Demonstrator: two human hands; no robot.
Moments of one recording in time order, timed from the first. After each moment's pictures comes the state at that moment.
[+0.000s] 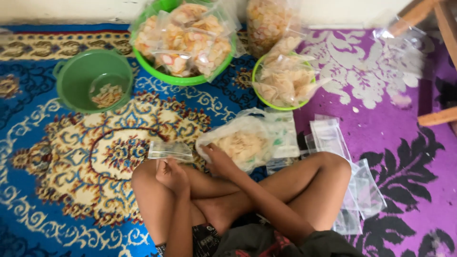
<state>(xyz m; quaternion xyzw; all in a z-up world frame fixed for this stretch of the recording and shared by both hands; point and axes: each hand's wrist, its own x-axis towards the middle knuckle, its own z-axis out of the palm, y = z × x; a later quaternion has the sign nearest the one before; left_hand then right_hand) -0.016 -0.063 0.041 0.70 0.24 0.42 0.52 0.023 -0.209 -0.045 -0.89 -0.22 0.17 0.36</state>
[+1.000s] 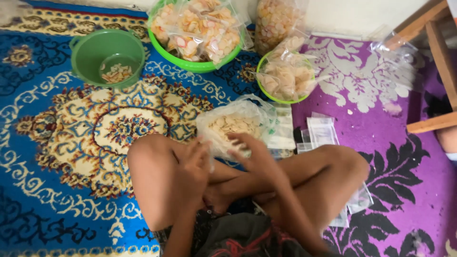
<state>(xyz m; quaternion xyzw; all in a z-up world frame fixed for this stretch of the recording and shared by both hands) -0.118 -0.091 0.128 0.83 -0.02 0.31 0.46 -0.065 -0.281 0.176 -0.84 -0.19 0.06 0.51</state>
